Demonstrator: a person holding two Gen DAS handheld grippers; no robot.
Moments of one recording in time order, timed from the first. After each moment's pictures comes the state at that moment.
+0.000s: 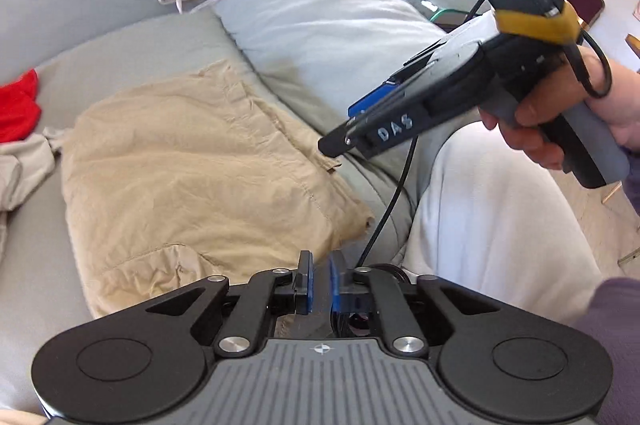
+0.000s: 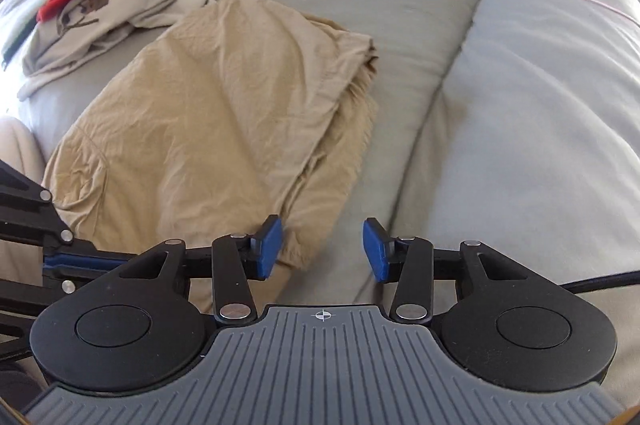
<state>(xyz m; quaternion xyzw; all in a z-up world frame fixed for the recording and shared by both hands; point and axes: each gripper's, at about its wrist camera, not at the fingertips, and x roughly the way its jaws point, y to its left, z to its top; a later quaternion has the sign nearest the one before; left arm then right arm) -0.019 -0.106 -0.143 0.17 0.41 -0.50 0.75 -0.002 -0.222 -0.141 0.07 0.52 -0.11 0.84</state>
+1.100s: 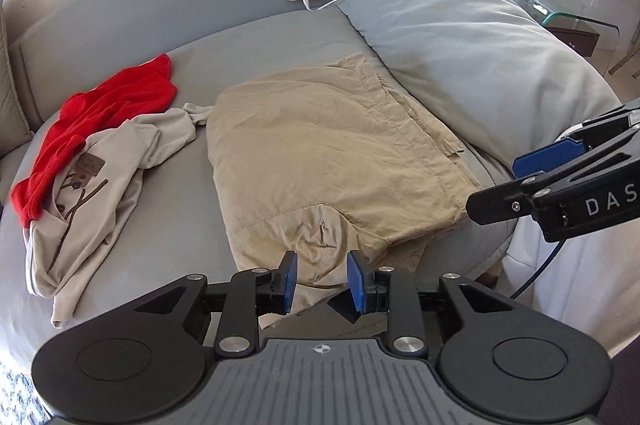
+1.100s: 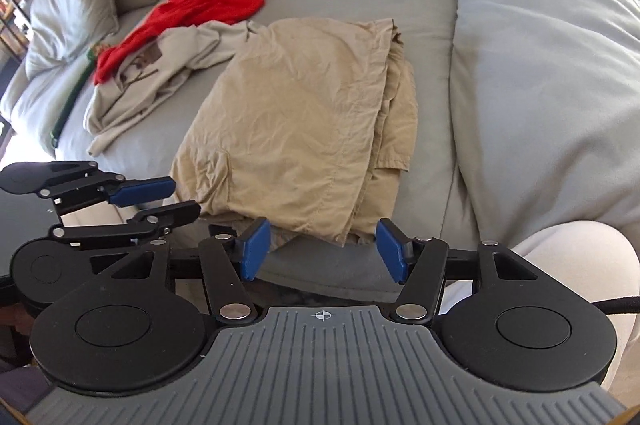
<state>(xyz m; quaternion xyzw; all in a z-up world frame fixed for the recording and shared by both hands) -0.016 -0.076 -0.133 0.22 0.41 -0.33 0.82 -0.060 -0.161 -0.104 0.20 0.48 -0.12 0.85</state>
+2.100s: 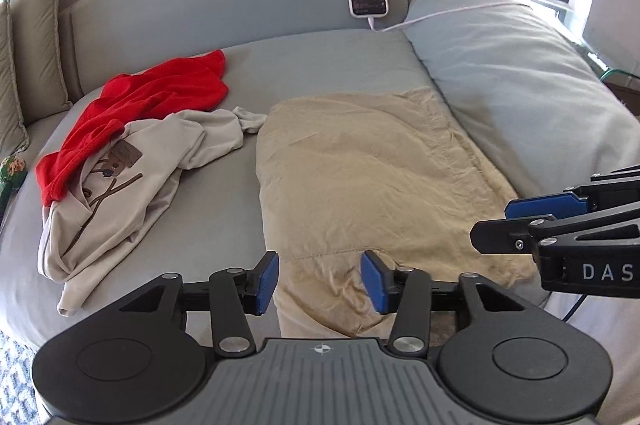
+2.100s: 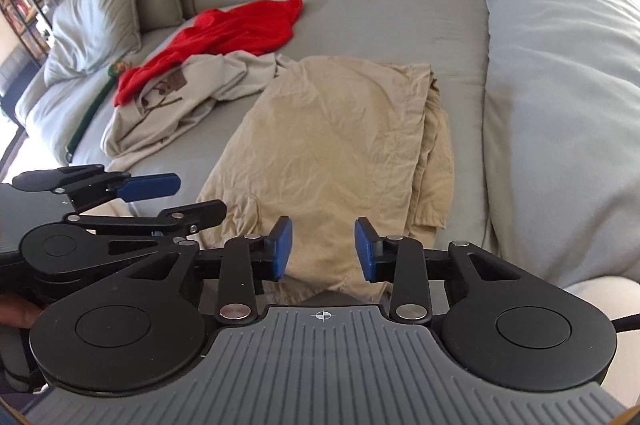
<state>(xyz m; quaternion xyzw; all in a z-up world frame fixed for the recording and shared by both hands) 0.017 -0.084 -0.145 0.17 0.42 -0.26 0.85 -0.030 -0.154 -0.107 0.18 0.43 -0.10 0.88</state>
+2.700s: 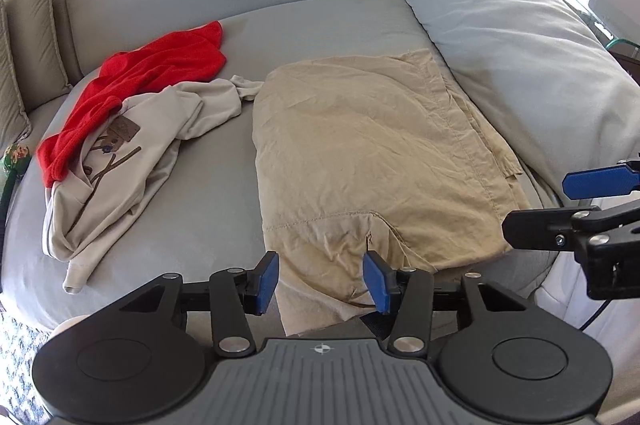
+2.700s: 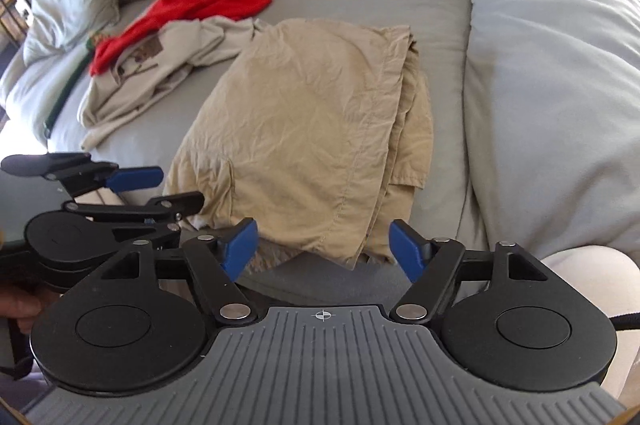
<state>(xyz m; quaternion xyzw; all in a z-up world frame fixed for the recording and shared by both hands) 0.004 -0.084 -0.134 0.19 0.44 -0.24 0.85 -0.046 -0.159 -0.105 0.19 0.46 -0.12 0.86</state>
